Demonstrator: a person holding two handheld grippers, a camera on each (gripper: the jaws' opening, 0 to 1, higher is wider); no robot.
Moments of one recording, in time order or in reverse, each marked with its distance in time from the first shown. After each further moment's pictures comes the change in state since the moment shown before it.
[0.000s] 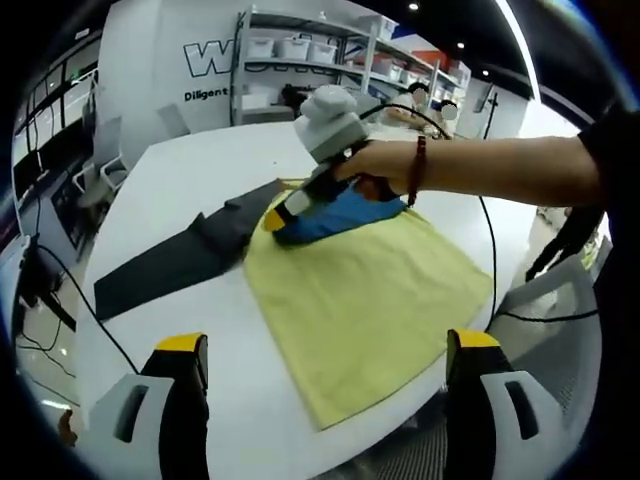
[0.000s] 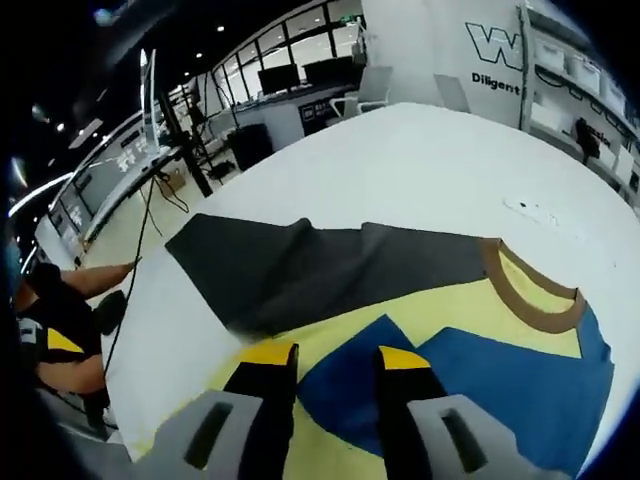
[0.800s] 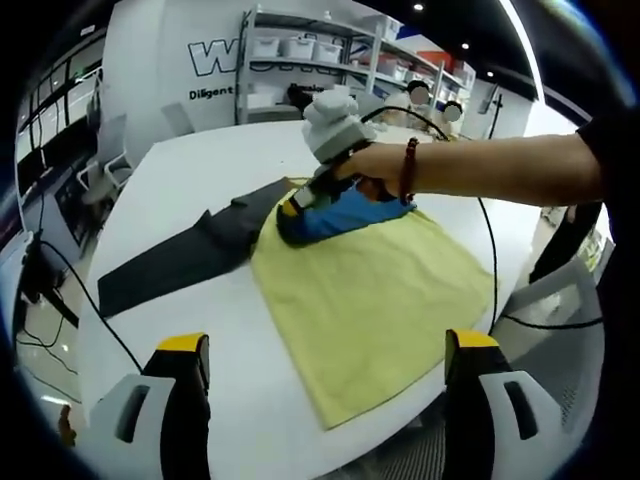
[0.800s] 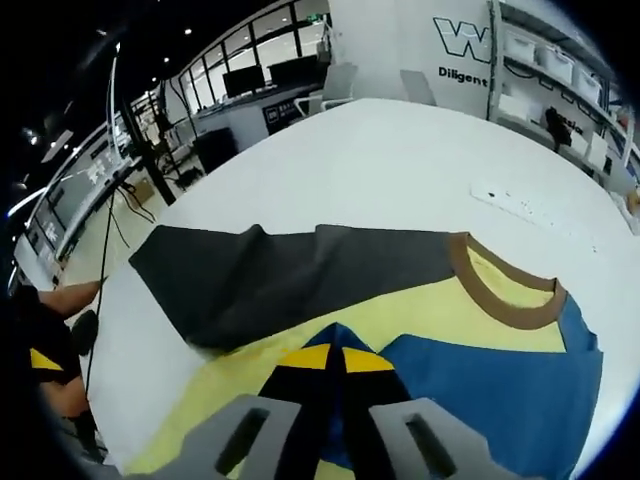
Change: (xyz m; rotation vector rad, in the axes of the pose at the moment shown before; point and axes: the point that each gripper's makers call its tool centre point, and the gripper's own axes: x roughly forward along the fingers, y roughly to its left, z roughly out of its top) left arm 0.001 0.008 -0.002 -0.012 0.005 0.017; right arm -0.008 -0.015 0.008 0.015 -0.055 -0.088
